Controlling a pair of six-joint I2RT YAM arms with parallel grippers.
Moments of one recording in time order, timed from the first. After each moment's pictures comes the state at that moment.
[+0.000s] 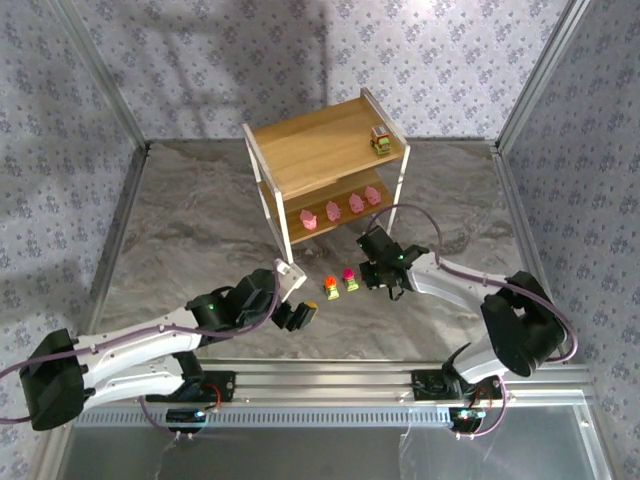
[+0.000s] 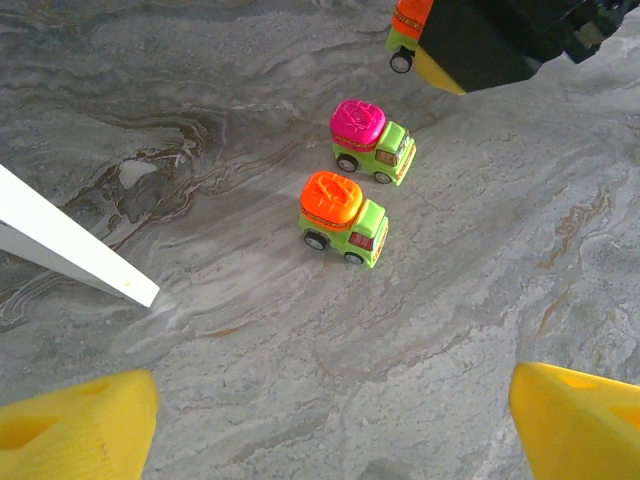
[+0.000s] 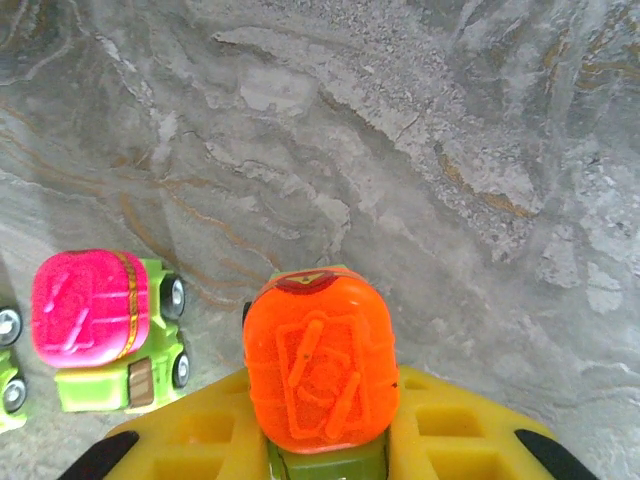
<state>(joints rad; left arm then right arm) -1.03 0.98 0.51 -0.20 -0.12 -0.21 0.67 1.44 0.80 -0.48 0.18 0.37</state>
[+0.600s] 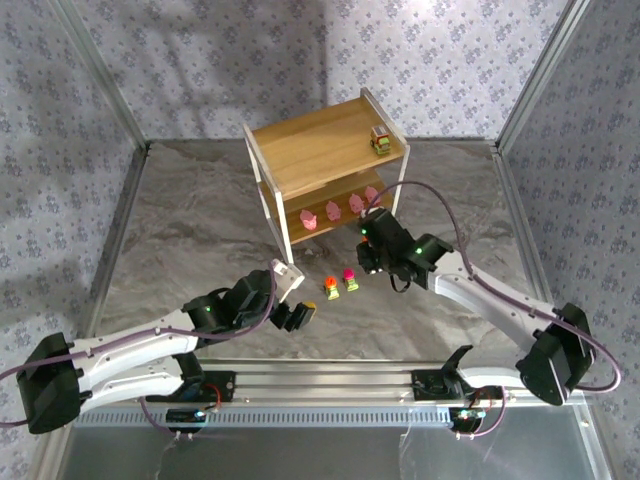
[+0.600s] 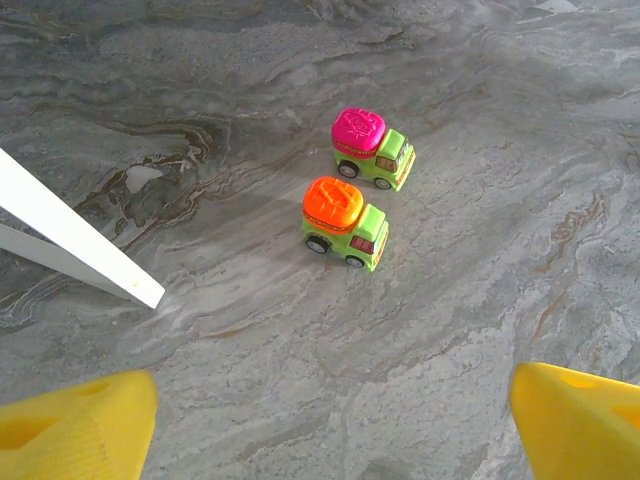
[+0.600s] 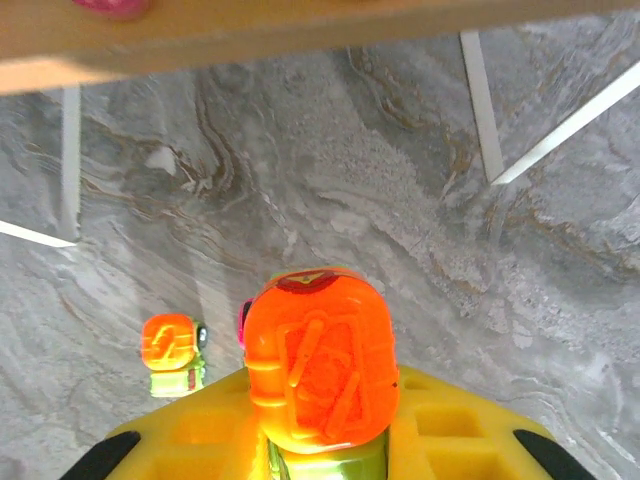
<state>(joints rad) -1.03 0.96 0.50 -0.19 -0.13 -0.21 0.75 1.26 1.03 -0.70 0.24 0.38</state>
